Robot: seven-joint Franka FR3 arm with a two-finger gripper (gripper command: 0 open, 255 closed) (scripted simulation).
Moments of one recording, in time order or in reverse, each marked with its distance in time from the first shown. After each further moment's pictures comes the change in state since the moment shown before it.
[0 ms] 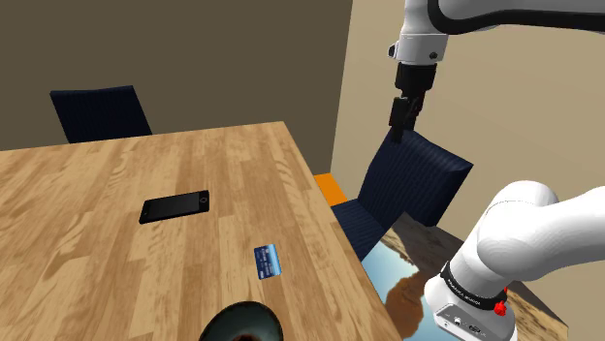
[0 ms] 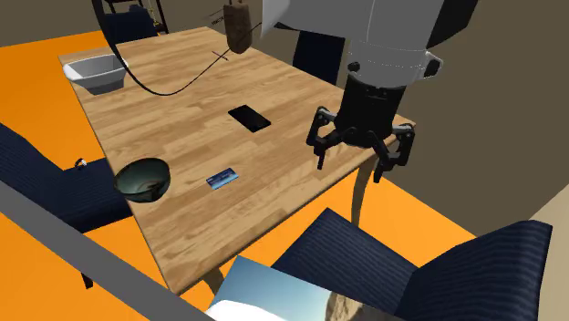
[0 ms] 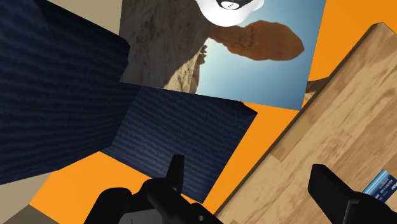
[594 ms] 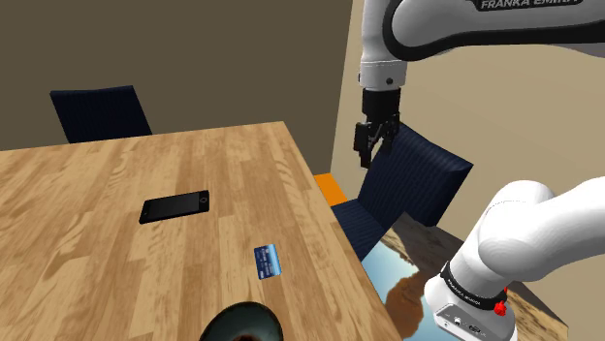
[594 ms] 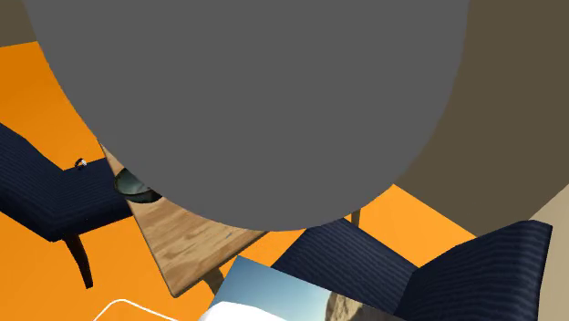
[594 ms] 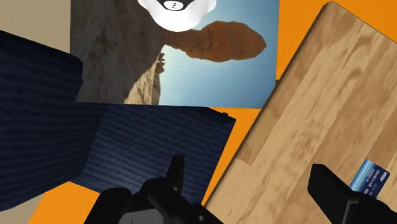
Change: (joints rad) arm 0.022 0.123 0.143 -0.016 0.140 0.055 0.236
